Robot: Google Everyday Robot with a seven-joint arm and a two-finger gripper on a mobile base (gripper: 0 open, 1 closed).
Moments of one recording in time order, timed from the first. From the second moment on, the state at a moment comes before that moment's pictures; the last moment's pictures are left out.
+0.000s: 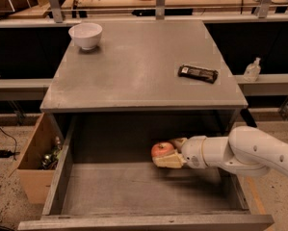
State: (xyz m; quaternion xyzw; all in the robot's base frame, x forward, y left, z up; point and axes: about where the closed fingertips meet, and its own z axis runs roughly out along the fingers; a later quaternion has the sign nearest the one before) arm 0.520 -0.076 0.649 -0.39 0.79 0.30 0.38
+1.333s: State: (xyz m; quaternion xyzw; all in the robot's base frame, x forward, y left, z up) arm 0.514 -0.071 0.629 -0.37 0.79 0.31 0.38
